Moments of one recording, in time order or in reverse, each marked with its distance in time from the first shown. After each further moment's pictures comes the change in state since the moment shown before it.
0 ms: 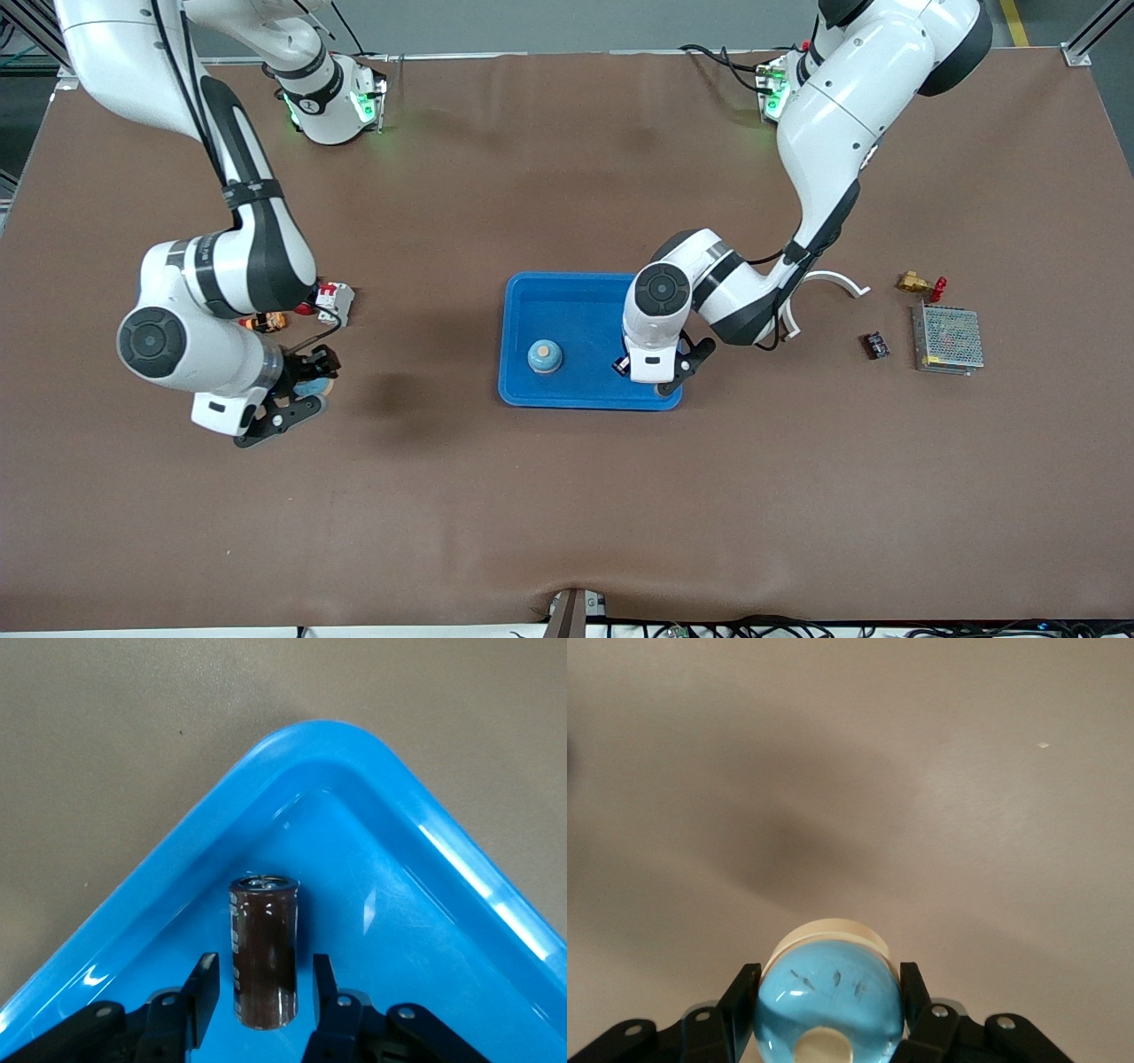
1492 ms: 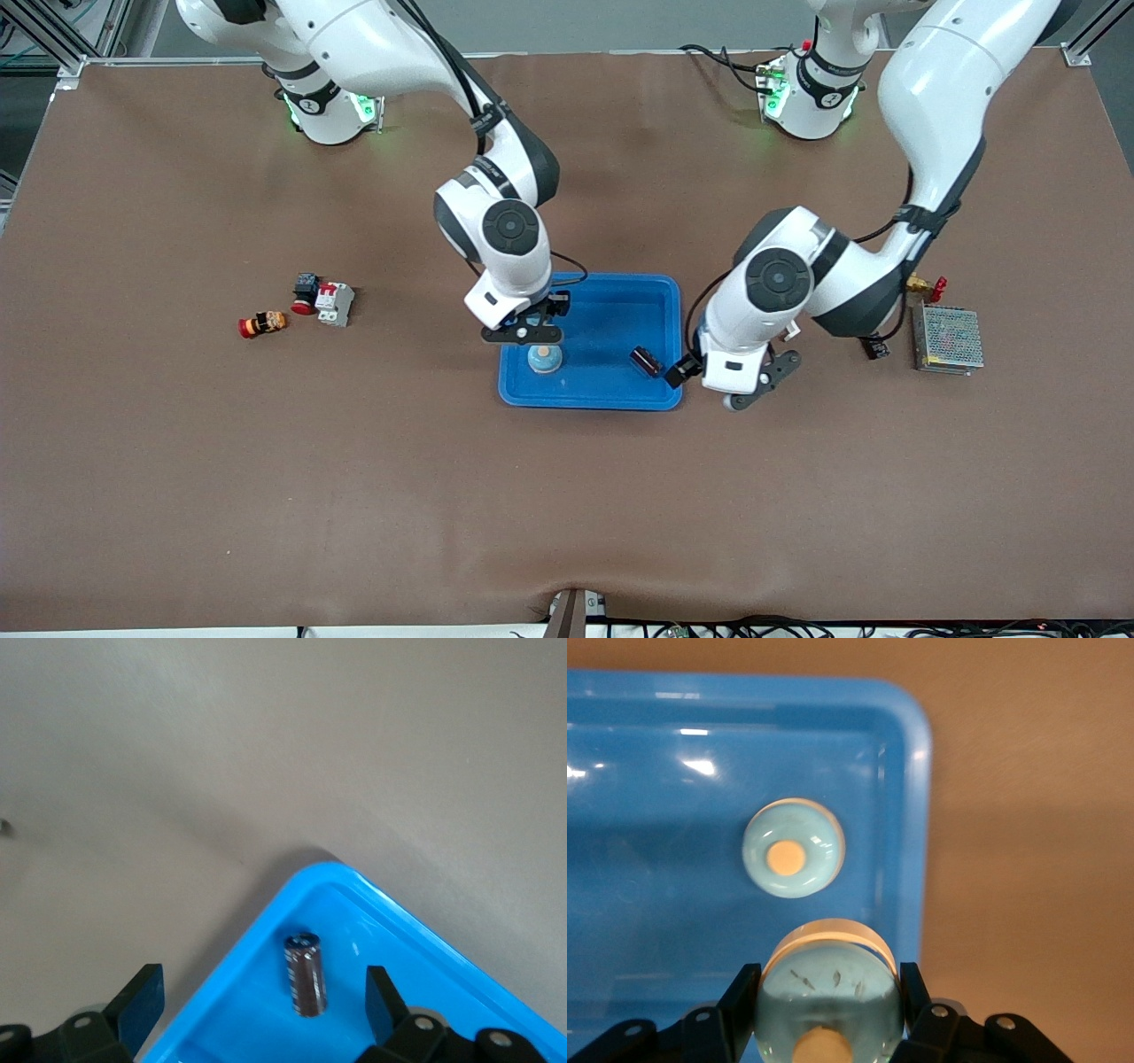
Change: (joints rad) left arm 0.303 -0.147 -0.224 -0.040 0.000 -0.108 0.241; right arm 0.535 0.087 0.012 -0.003 0.005 0.137 1.026
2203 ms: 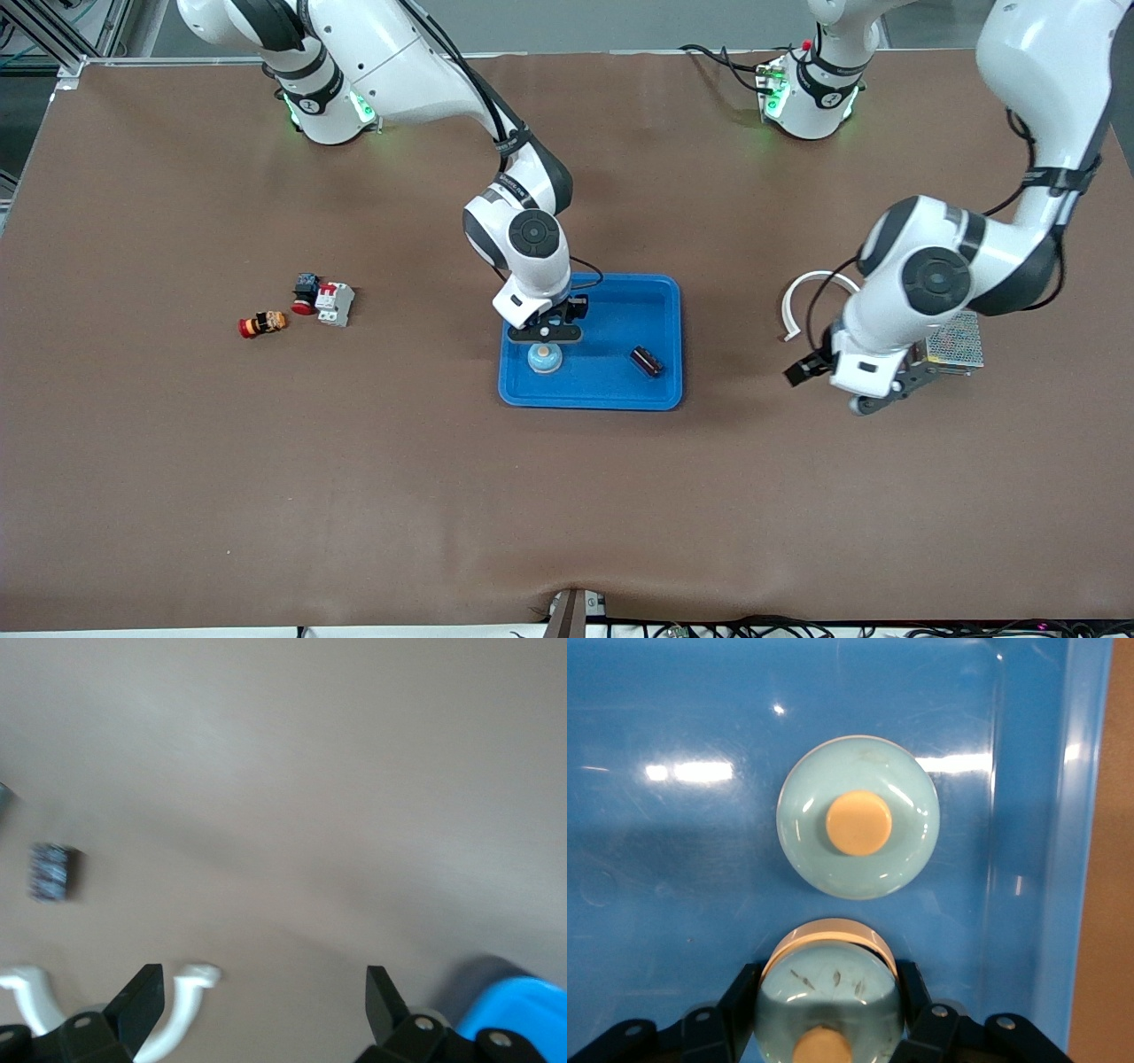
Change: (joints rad) left arm 0.290 -0.178 -0.029 -0.182 0.000 0.000 0.341; right arm 0.076 0.152 0.012 -0.026 -0.006 0.246 0.103
